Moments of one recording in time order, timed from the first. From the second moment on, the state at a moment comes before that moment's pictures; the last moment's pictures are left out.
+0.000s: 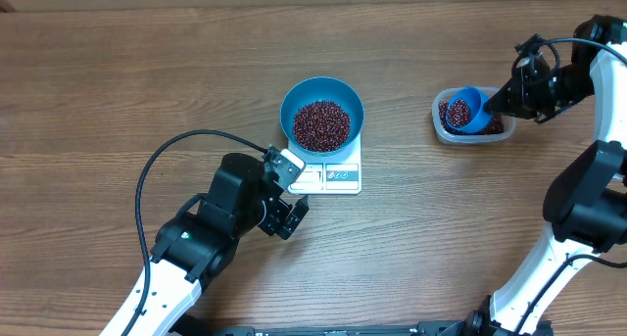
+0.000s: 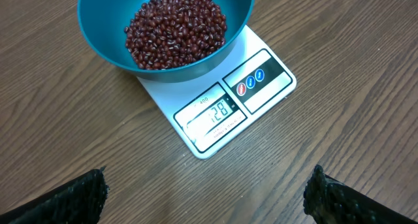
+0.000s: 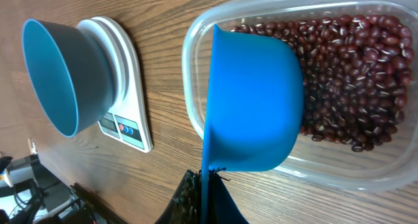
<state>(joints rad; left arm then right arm) -0.50 1.04 0.74 -0.50 0.07 0.16 -0.35 2.17 2.01 -1.53 -0.63 -0.34</state>
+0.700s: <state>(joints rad) -0.50 1.04 0.74 -0.50 0.07 0.16 -0.40 2.17 2.03 -1.61 -0.77 -0.38</state>
